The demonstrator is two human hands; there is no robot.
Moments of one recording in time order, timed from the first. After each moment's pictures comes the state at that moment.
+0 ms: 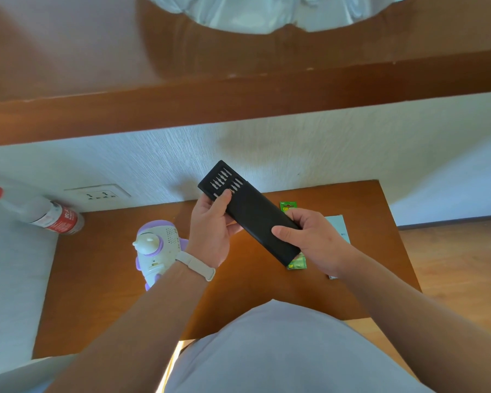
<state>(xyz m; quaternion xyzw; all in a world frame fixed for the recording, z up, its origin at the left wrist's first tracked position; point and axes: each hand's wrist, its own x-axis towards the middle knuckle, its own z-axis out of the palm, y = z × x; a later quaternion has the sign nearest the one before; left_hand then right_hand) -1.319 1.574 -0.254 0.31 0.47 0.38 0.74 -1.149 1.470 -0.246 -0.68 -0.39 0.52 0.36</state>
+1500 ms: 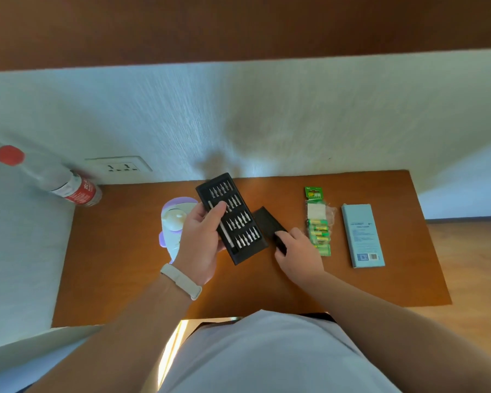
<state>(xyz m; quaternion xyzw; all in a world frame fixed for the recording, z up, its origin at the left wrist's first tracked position) -1.406 1.559 -0.276 0.31 0.53 0.34 0.71 -1.222 1.462 -0.400 -0.79 -0.55 0.24 0.11</state>
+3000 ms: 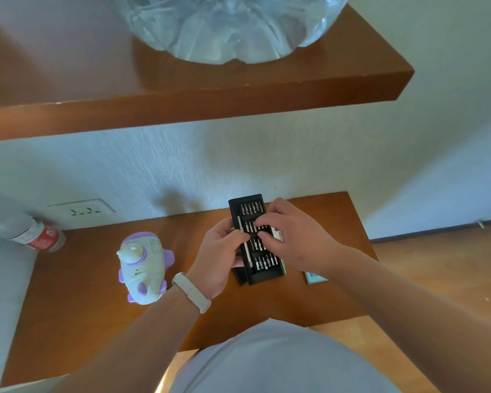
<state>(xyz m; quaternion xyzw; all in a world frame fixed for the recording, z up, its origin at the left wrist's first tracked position) -1.311 1.519 -0.236 0.43 0.39 0.25 0.78 -1.143 1.454 -0.192 -0.68 -0.67 0.22 0.20</state>
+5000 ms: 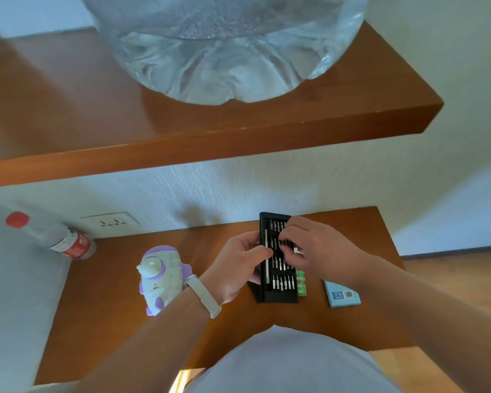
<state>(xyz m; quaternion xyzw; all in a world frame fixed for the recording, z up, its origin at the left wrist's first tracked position) -1.300 1.539 -0.221 0.49 0.40 0.14 0.76 -1.114 1.473 -0.202 -0.56 -0.79 0.11 0.22</state>
